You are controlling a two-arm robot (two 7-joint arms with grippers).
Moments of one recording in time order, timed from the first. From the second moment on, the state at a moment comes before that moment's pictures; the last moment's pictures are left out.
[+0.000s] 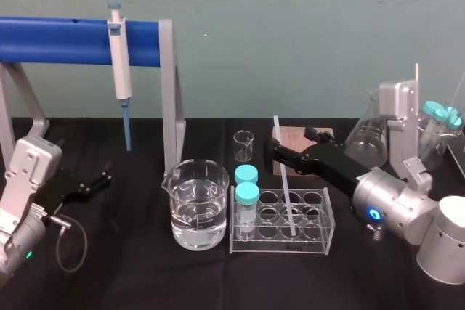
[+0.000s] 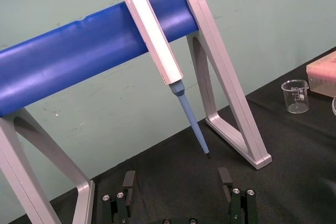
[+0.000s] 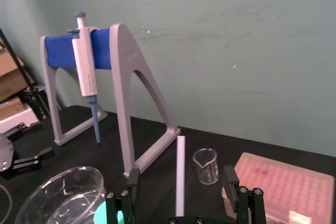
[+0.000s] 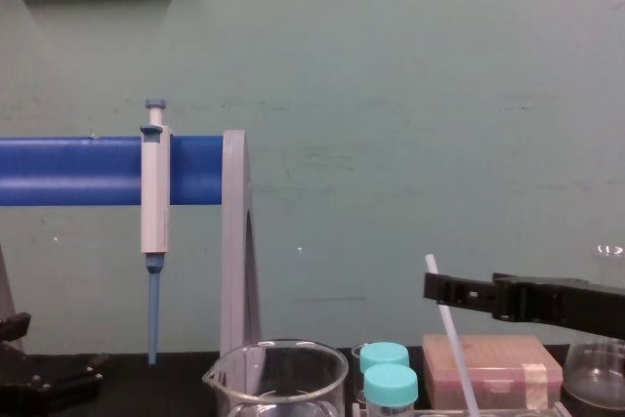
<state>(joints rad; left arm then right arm) -0.20 0.60 0.45 -1.41 -0.25 -0.12 0.03 0.29 0.40 -0.39 -1.48 0.59 0.18 0.26</state>
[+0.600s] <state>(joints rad) -0.20 0.60 0.45 -1.41 -0.25 -0.12 0.03 0.35 0.35 -0.40 -1.40 0.53 0.23 0.28</state>
